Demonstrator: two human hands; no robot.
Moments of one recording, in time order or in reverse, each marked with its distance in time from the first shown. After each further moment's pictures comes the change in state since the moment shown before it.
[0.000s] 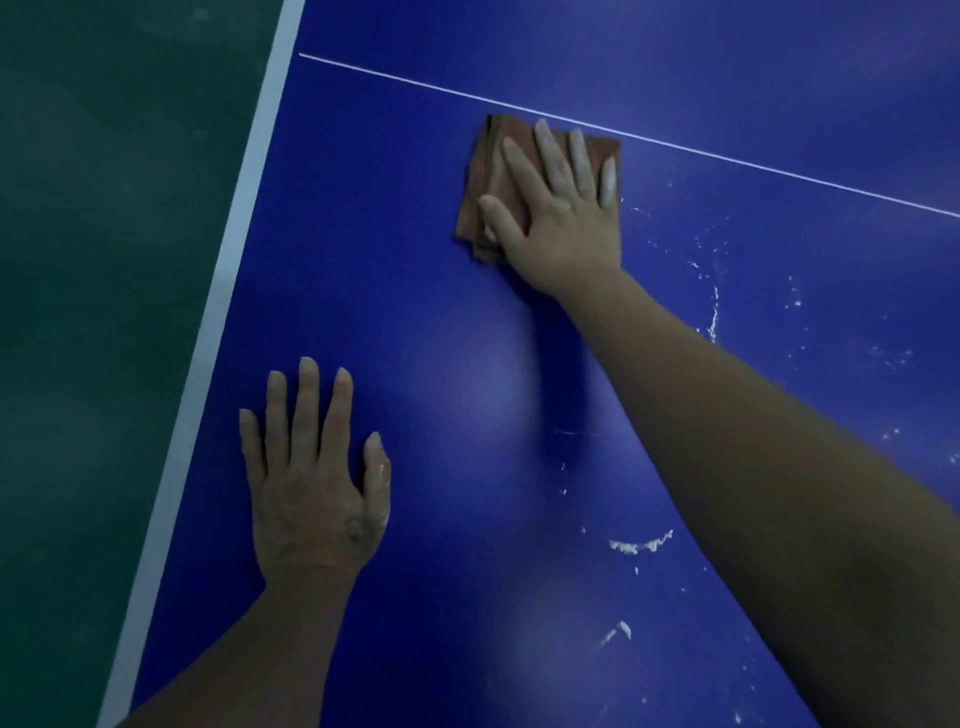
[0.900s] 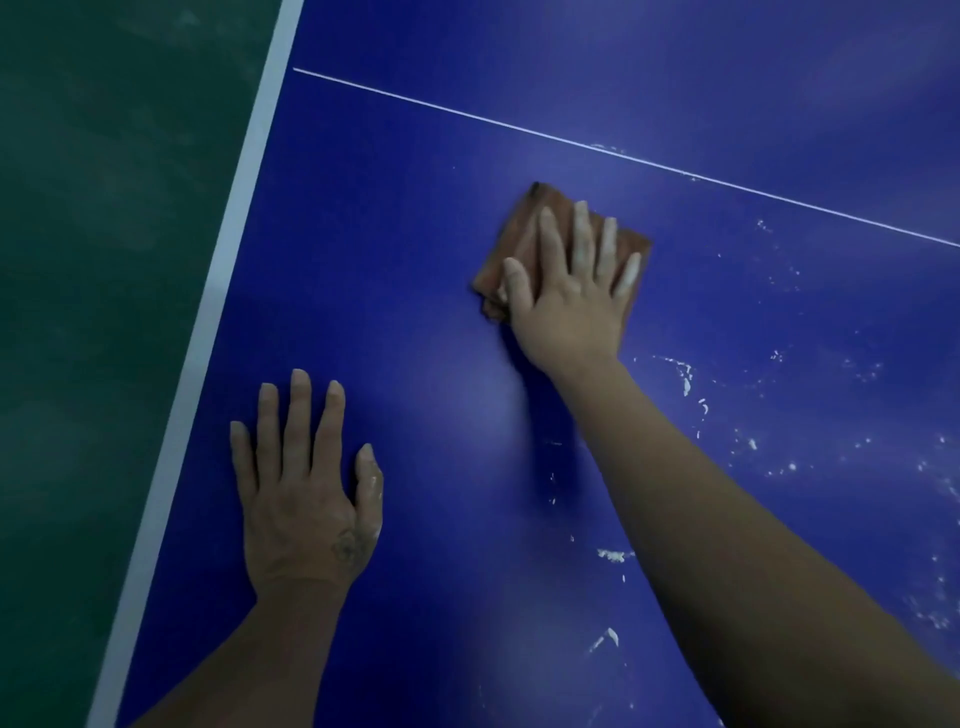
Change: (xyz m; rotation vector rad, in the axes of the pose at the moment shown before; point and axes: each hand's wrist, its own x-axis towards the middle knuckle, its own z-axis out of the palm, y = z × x) left_hand -0.001 -0.003 0.006 -0.022 0.034 0.009; right_hand -0.063 -0.005 0.008 -0.013 0.021 0.269
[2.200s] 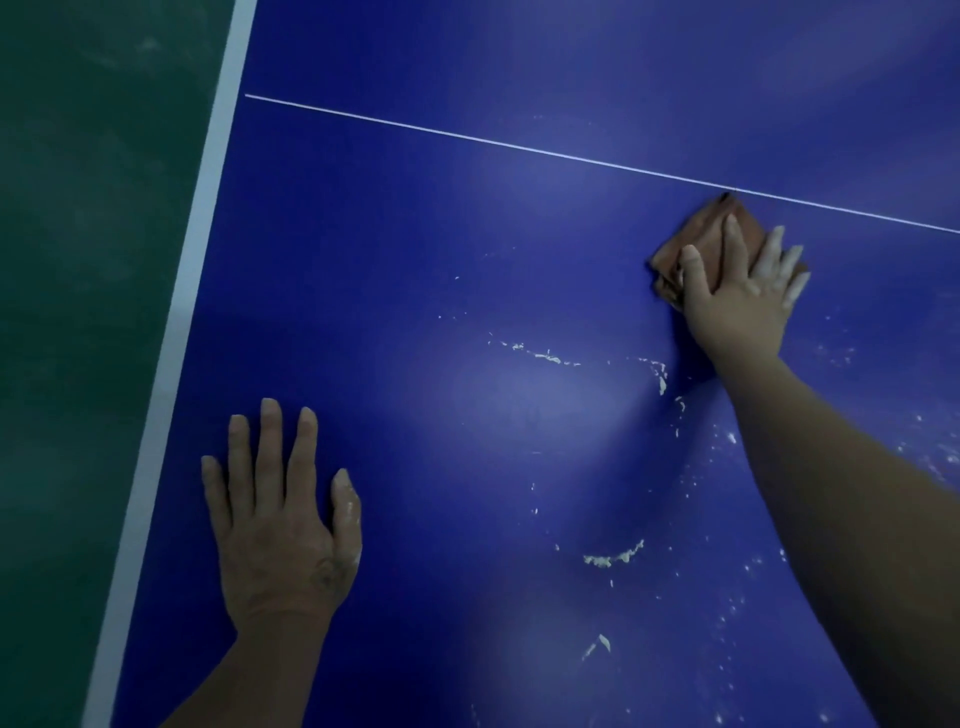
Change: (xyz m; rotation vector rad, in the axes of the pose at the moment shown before) left_hand 0.000 -0.003 -0.001 0.014 -0.024 0.002; right_hand 0.038 0.188 -0.047 0.036 0.033 0.386
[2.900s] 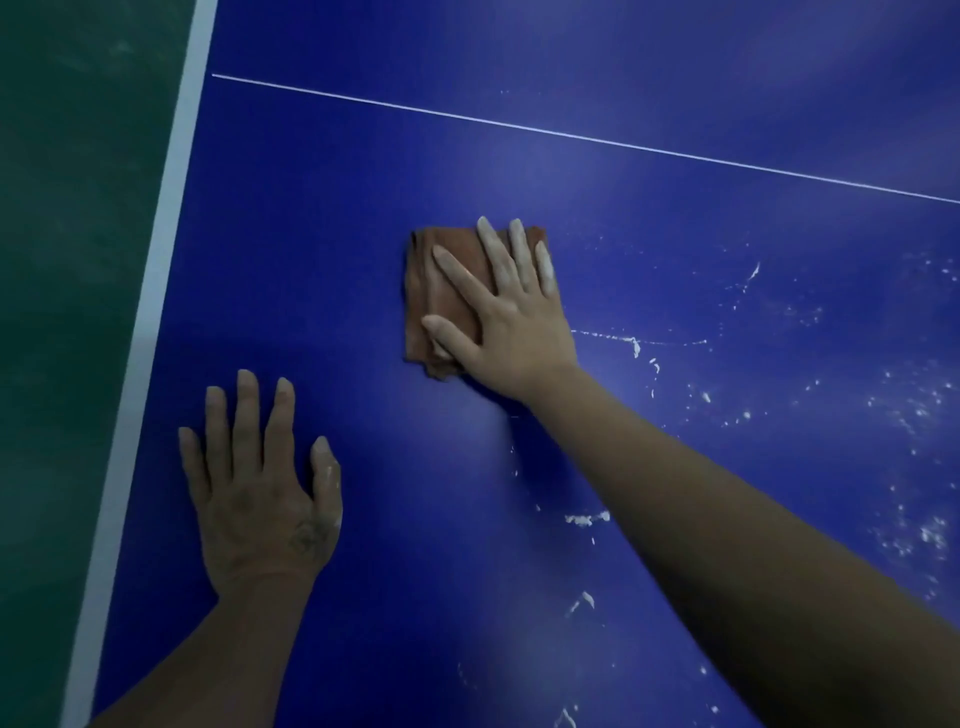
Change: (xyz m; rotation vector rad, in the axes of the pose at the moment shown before) left_hand 0.001 0.008 -0.006 -0.004 0.023 -0.008; right_hand -0.133 -0.117 0.049 -0.018 0.023 -0.784
